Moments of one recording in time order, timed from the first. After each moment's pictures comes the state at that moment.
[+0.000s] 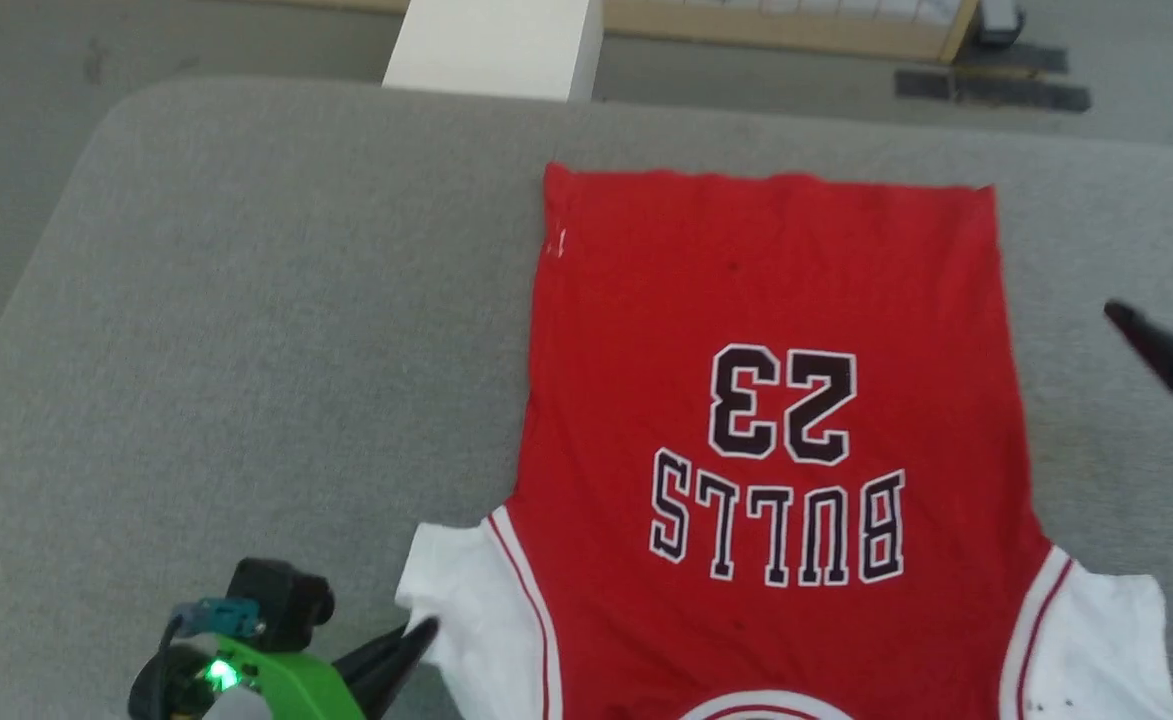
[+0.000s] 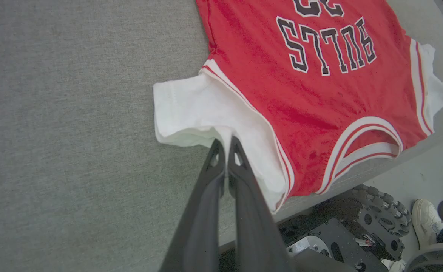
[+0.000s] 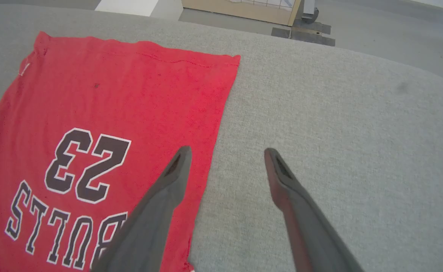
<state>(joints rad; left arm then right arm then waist) 0.09 0.66 -0.46 -0.33 -0.78 0.02 0.39 -0.41 -0.46 -0.09 0.08 0.49 0.13 0.86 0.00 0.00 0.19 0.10</state>
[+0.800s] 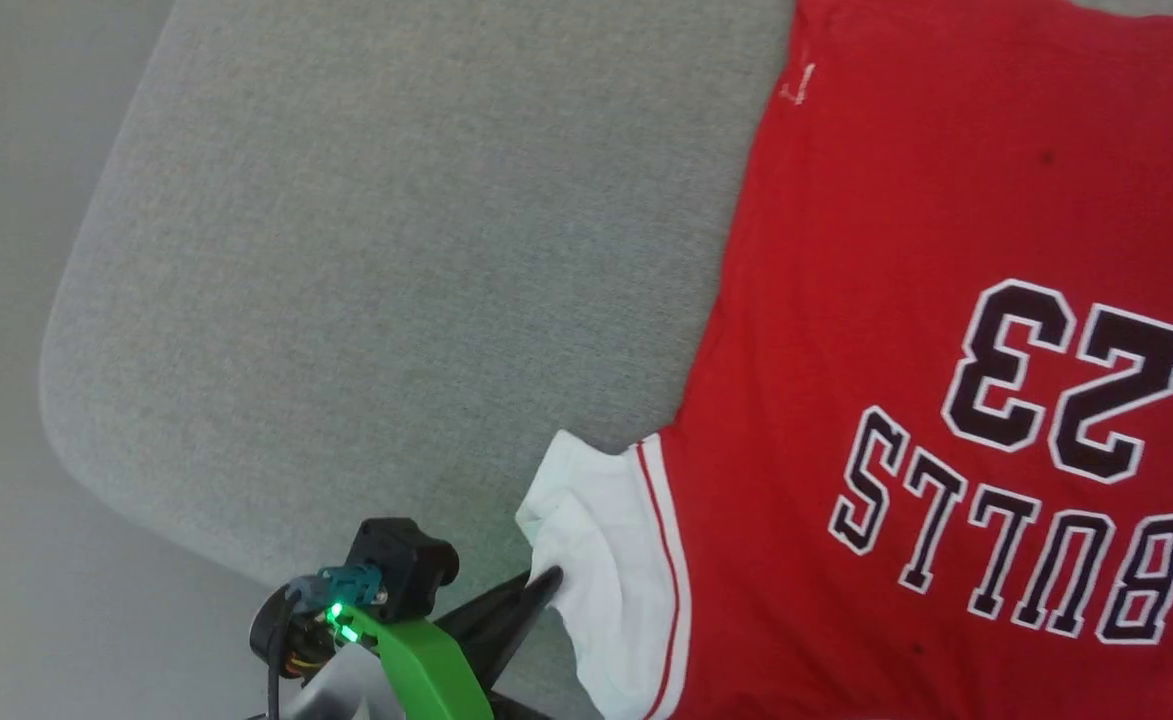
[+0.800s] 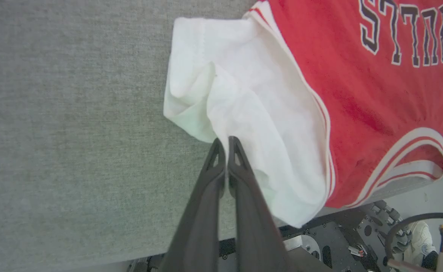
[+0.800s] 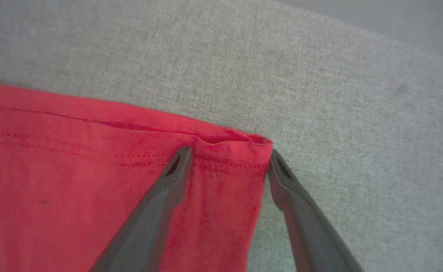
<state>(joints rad) -0.05 0.52 -0.59 -0.37 -0.67 0.02 0.38 -0.96 -0.56 -0.15 0.57 0.19 0.13 1.00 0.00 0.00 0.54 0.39</state>
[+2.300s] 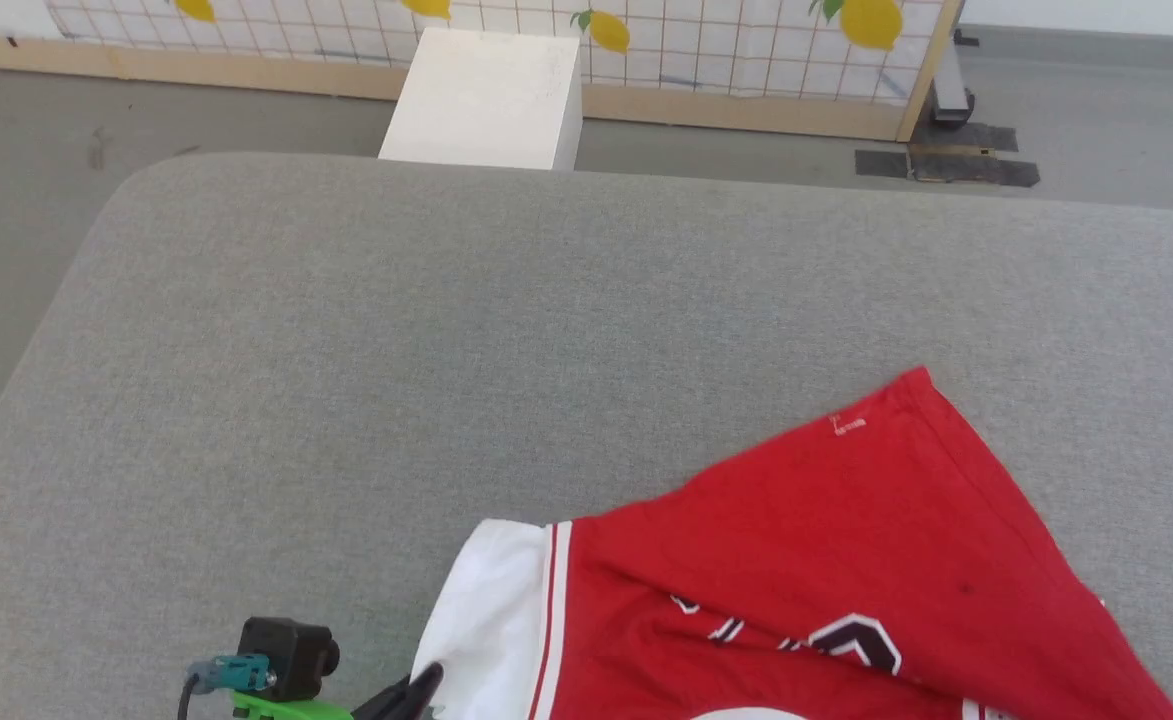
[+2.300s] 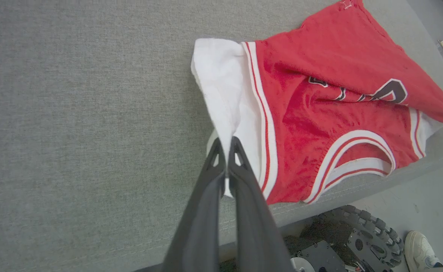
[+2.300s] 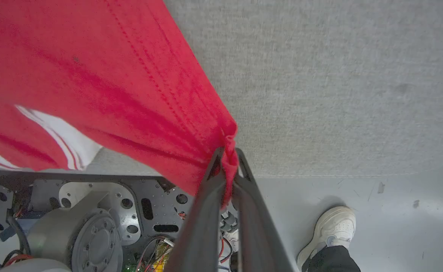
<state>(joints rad) 0.14 0.57 -0.50 -0.22 -0.78 0.07 0.27 0.25 -0.42 -0.35 -0.13 0.46 0.13 1.23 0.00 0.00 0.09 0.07</state>
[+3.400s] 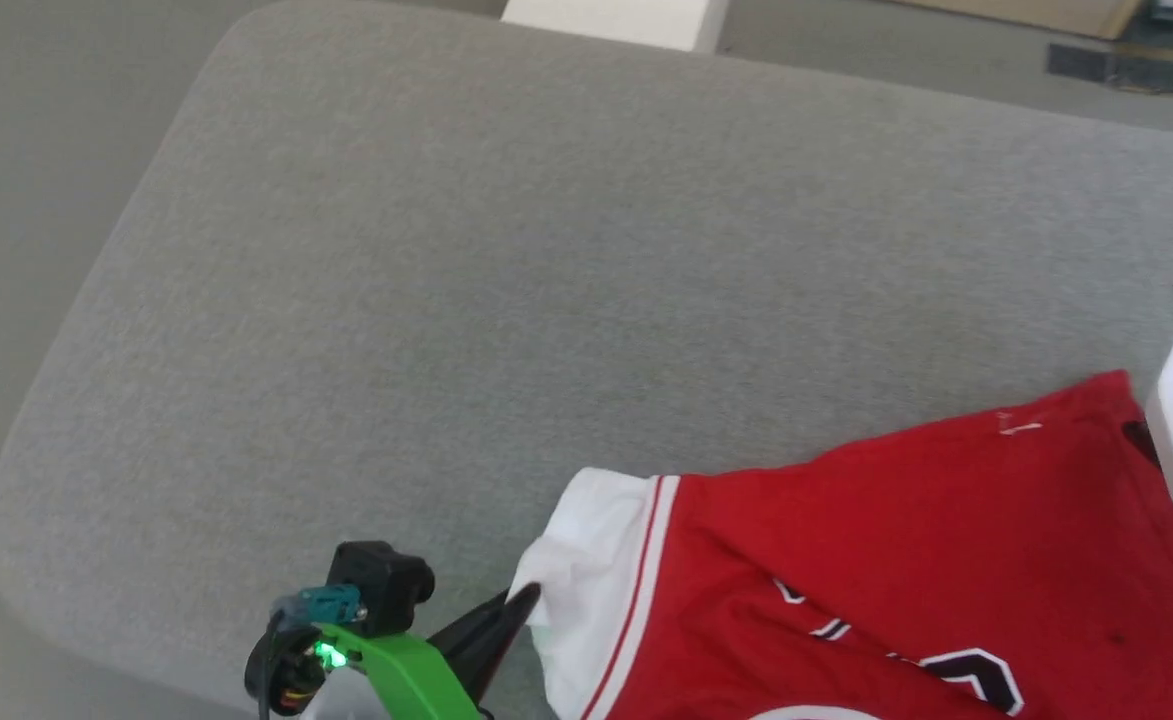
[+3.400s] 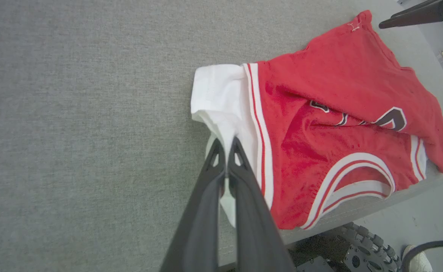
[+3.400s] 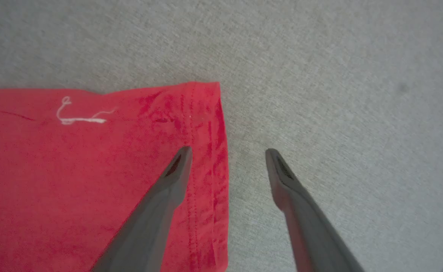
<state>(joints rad) -0.01 0.50 -0.59 -0.28 -0.71 0.05 0.29 -0.44 -0.58 0.12 0.21 0.37 0.13 1.04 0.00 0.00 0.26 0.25</state>
